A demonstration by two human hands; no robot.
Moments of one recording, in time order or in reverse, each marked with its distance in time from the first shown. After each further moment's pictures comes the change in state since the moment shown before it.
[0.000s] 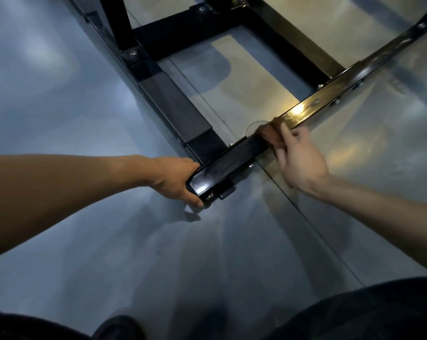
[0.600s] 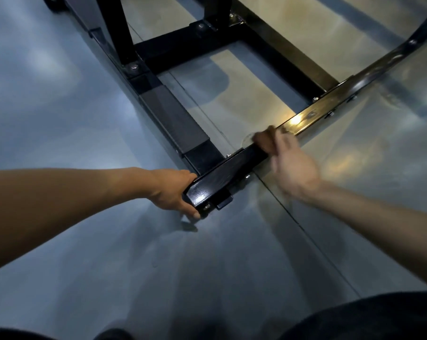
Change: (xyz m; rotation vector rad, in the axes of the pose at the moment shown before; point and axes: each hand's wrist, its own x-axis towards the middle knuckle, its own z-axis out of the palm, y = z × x) left_hand -0.001 0.003 0.000 -0.092 -0.028 0.005; right_hand 0.013 -0.005 0.001 -0.044 0.000 0.011
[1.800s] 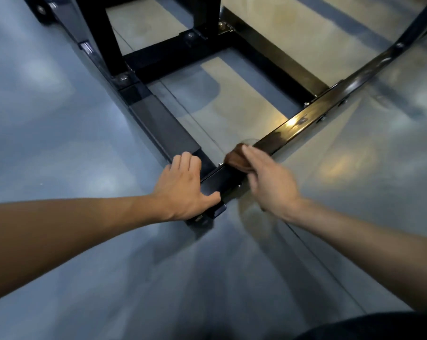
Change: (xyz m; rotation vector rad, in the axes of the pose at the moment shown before) left_hand 0.015 0.054 0.008 -0.004 0.694 -0.209; right_hand -0.013 -0.018 0.016 0.159 0.012 -0.148
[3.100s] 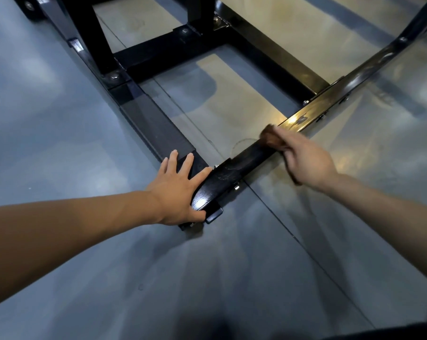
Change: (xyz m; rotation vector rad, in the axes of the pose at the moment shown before) left_hand 0.017 -0.015 0.008 0.335 -0.357 0.149; right_hand 0.041 0.103 -0.031 0.023 0.056 -0.050
